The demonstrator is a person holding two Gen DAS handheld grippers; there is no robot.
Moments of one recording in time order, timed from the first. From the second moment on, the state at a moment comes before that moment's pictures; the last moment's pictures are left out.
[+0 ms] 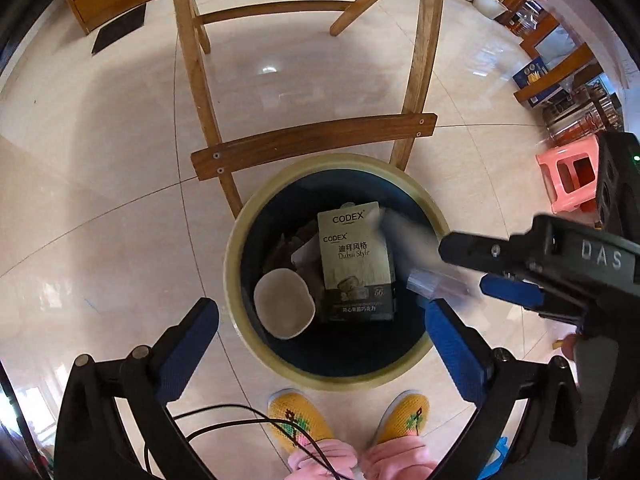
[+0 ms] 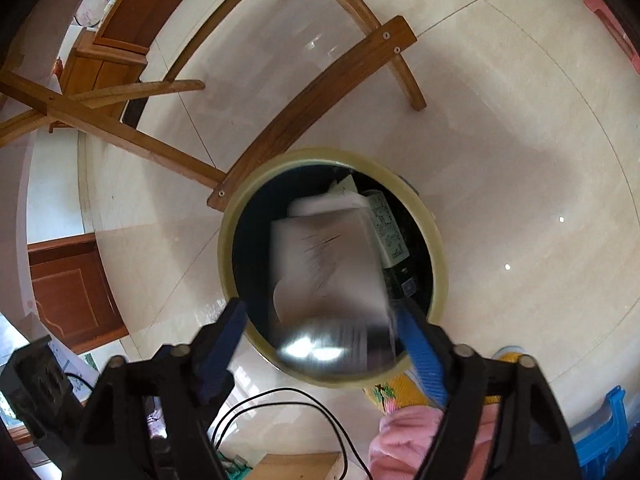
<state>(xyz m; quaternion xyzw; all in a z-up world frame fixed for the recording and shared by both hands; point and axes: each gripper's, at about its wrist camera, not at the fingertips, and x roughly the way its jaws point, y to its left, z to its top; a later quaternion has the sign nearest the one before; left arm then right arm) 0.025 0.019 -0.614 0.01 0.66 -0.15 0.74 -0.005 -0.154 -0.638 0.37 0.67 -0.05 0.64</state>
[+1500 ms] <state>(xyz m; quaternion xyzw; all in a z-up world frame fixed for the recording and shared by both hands) 0.011 0.072 -0.096 -0.06 0.49 -0.22 0.84 -0.018 -0.122 -0.131 0.17 0.53 0.08 0.83</state>
